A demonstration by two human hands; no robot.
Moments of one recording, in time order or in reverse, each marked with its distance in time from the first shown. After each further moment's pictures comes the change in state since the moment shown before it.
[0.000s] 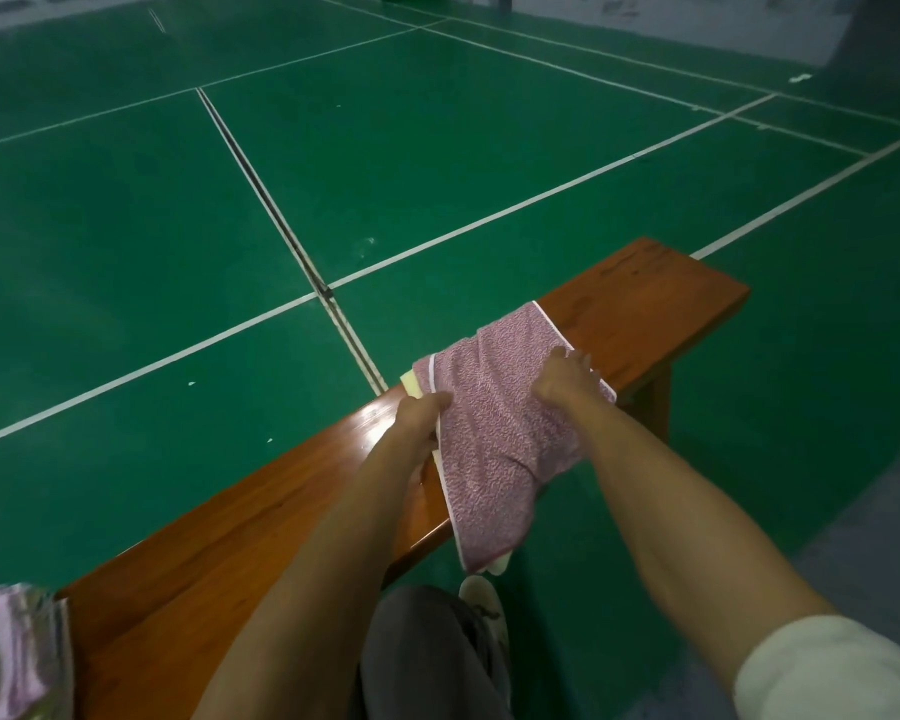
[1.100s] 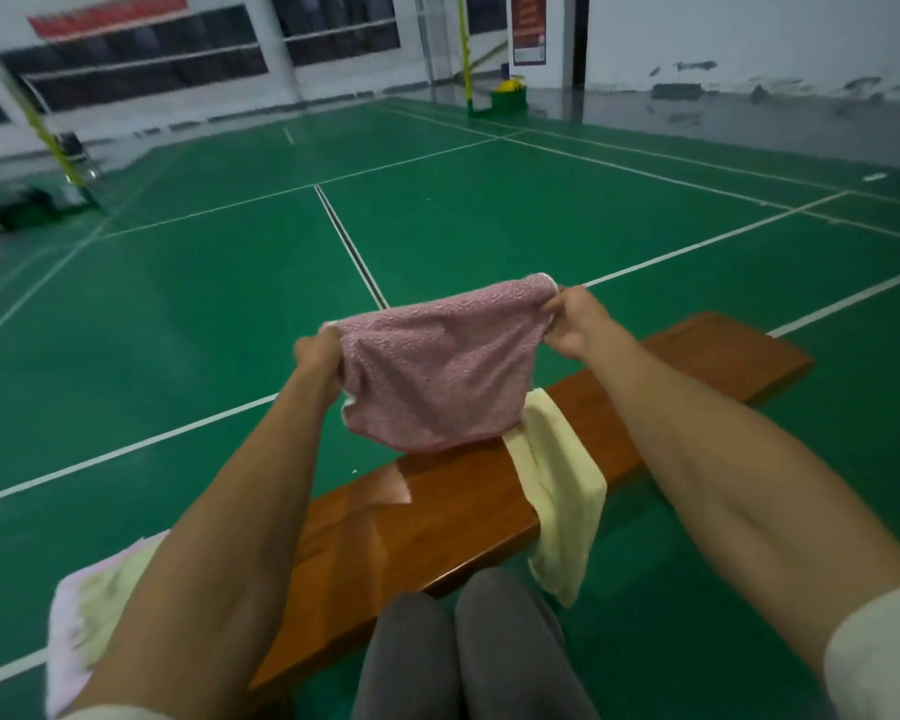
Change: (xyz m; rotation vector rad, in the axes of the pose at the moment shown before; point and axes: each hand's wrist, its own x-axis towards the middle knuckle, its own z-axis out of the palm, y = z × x) left_hand -0.130 0.105 -0.237 -0.332 0.502 0.430; right_hand -0.131 -0.141 -0.132 1.565 -0.418 -0.286
